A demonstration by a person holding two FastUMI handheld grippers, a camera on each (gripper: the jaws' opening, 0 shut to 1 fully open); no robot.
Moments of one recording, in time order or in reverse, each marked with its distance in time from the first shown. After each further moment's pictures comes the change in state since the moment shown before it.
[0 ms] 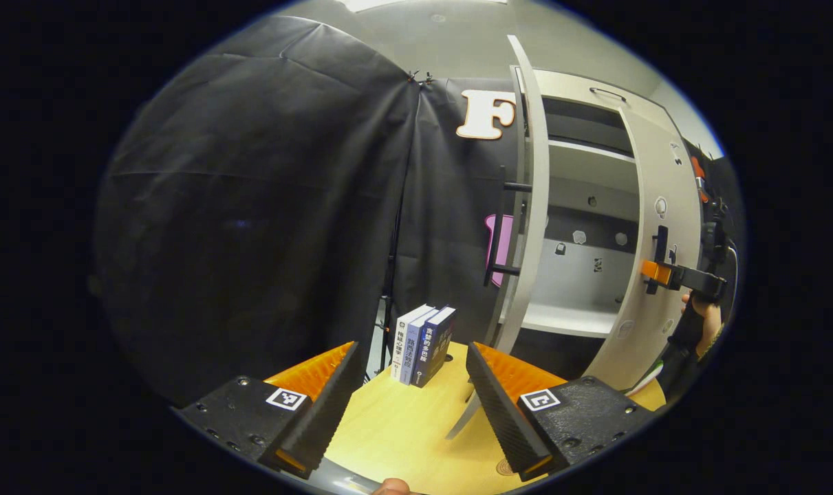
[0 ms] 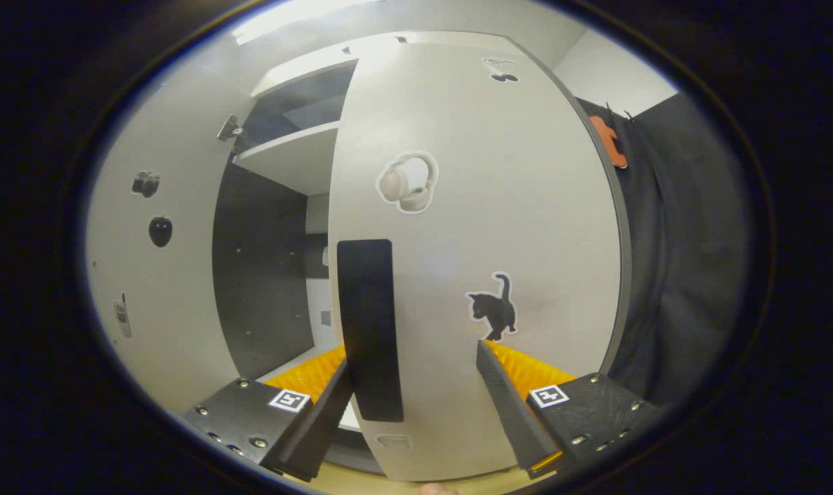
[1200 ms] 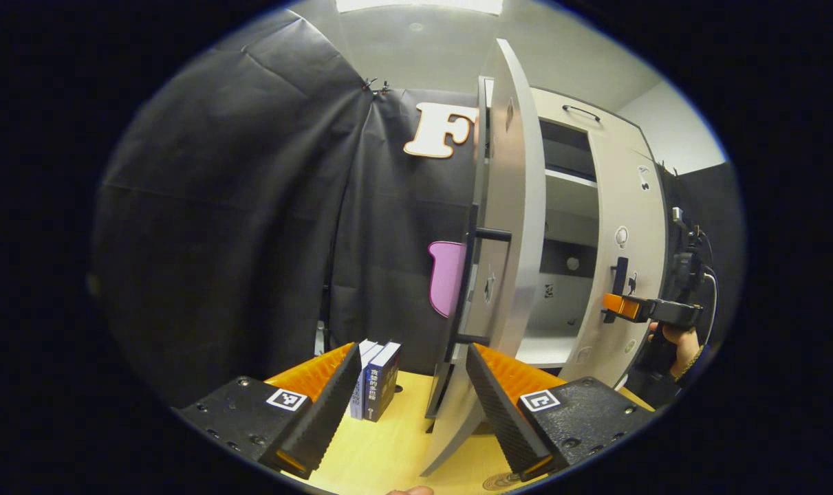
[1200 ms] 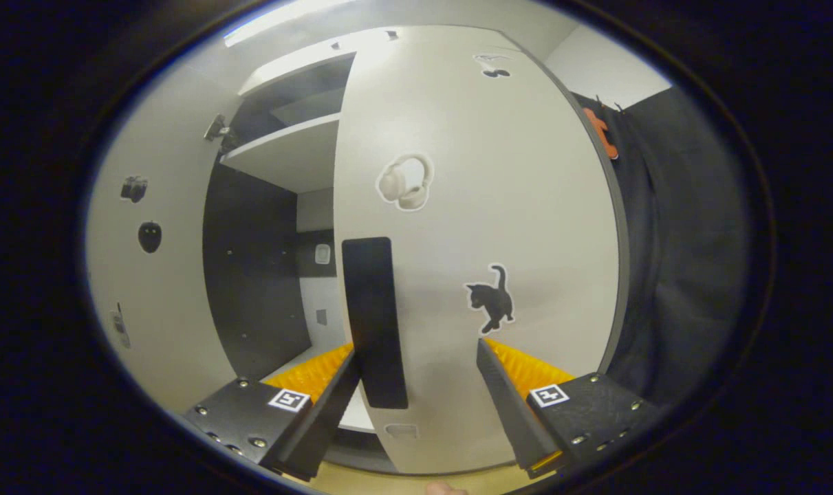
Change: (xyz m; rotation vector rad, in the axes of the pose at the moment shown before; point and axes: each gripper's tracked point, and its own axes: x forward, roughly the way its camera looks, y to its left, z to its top) left arm 0.066 -0.052 0.058 0.007 -0.081 -0.291; right arm -0.023 0.002 -0.001 0.032 0.033 0.002
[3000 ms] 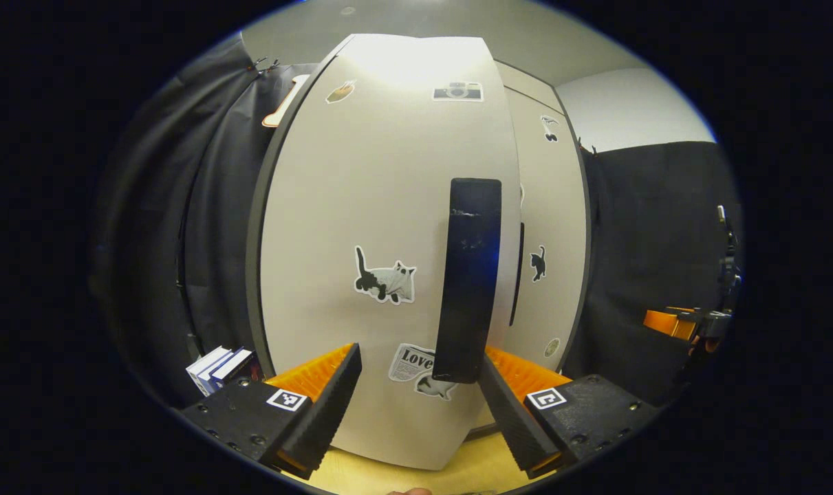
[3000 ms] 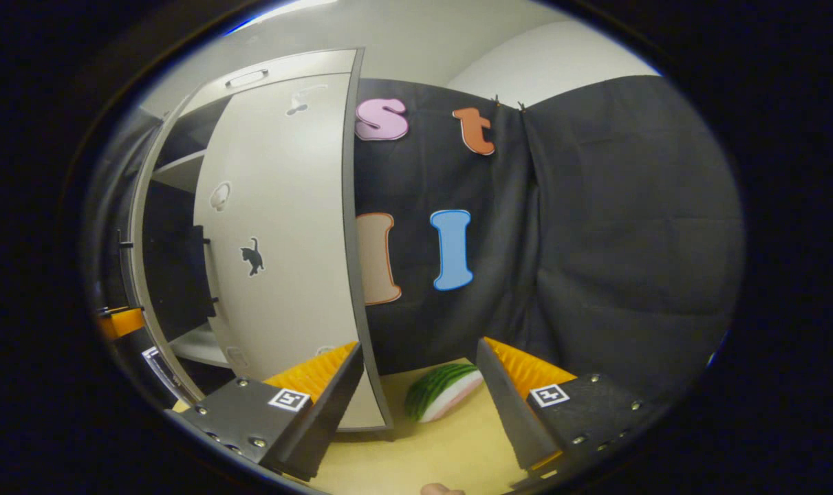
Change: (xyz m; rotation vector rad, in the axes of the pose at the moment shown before) left arm 0.091 -0.222 -0.036 0.042 0.064 -0.419; right arm -0.149 -0.254 -0.017 0.001 0.034 -0.360
